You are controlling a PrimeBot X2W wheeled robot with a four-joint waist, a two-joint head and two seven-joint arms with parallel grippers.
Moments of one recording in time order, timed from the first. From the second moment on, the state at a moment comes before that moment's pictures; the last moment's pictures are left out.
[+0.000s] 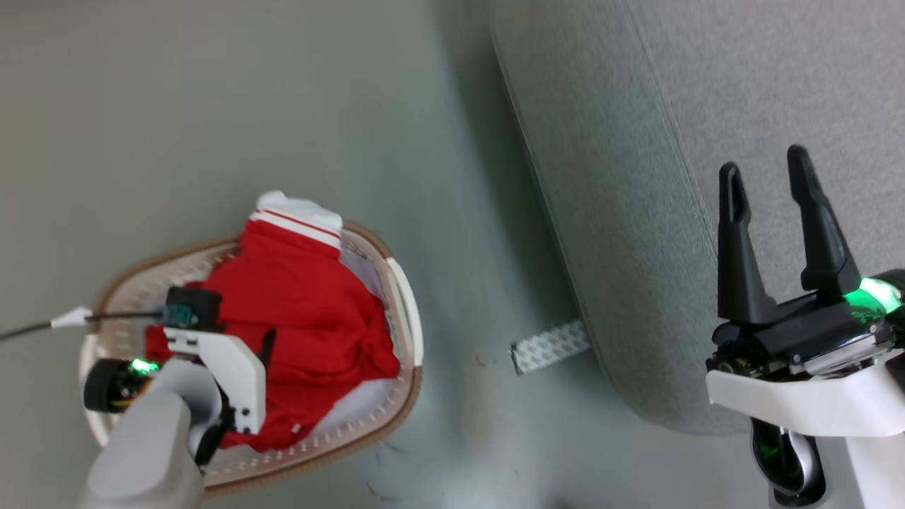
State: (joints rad) left arm -0.60 0.24 -0.17 0.83 -0.15 -0.12 0.13; right arm -0.35 -0.05 0.16 -0.13 0.35 0.13 -0.26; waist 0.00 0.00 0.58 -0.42
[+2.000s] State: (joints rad) left arm -0.51 0.12 -0.52 0.55 -0.50 -0.12 -0.17; right arm -0.08 -0.07 0.14 0.01 0.22 0.13 -0.26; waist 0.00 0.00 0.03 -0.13
